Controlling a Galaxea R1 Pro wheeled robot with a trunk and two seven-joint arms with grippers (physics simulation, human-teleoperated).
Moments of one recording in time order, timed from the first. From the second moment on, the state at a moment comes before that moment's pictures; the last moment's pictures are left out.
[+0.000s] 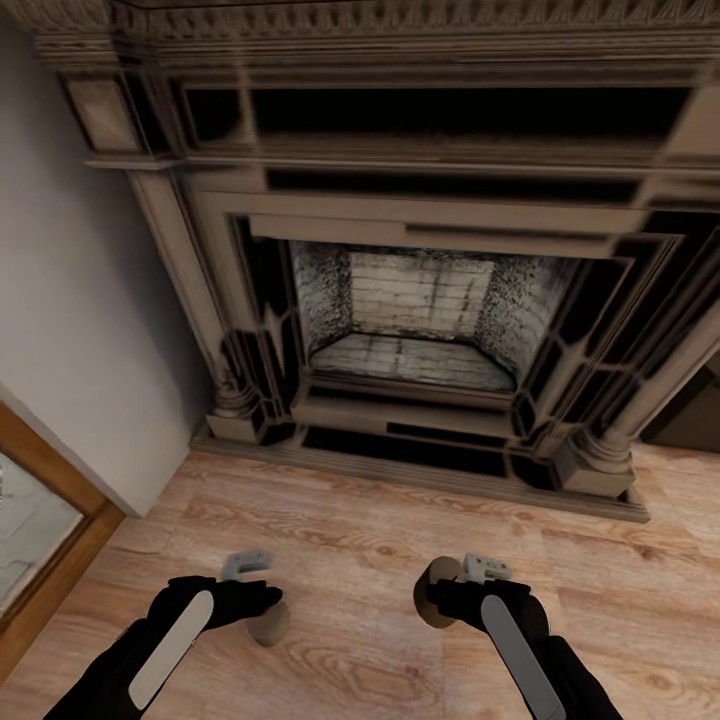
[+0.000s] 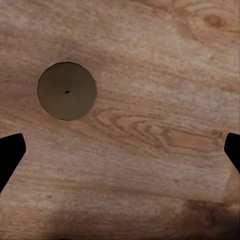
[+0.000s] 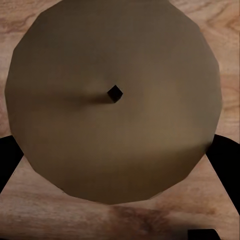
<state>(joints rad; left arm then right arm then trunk) -0.38 0.21 -0.37 -1.16 0.75 0.77 0.27 -0.29 -0.04 0.25 -1.32 -0.67 0.83 -0.49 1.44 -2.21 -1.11</state>
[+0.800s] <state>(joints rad) -0.38 0.21 -0.37 -1.12 0.74 0.72 0.27 -0.29 -0.04 0.27 -1.32 -0.67 0.82 -0.49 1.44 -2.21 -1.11</state>
